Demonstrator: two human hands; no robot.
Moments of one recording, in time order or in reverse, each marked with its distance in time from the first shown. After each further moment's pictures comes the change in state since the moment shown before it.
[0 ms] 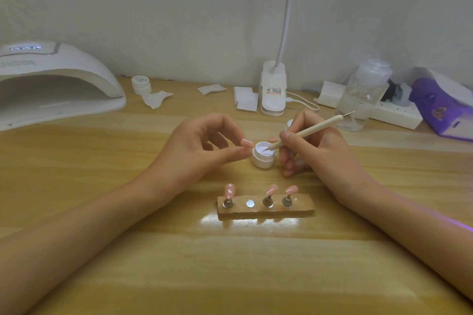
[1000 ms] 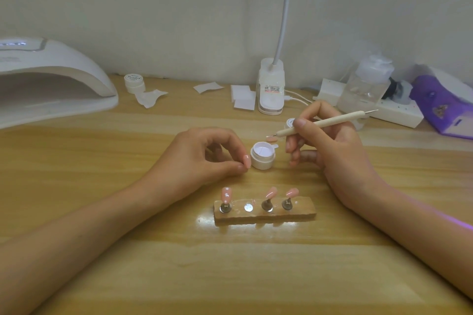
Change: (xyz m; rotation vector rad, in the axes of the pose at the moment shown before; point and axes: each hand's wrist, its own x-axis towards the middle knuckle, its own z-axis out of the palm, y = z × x) left_hand 0.004 -0.014 0.001 0.200 -0.118 -0.049; right_hand 0.001 0.001 -0.005 0.183 0.061 -0.084
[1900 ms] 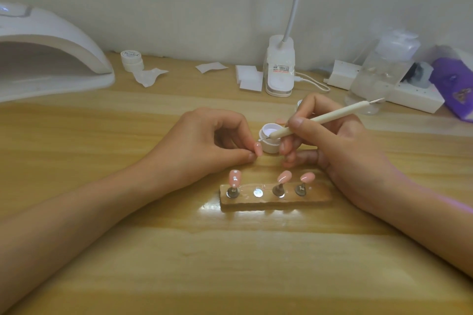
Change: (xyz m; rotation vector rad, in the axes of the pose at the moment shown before) left_hand 0.000 0.000 0.002 0.022 -0.042 0.030; right_hand -0.011 -0.001 0.016 0.027 -0.146 0.109
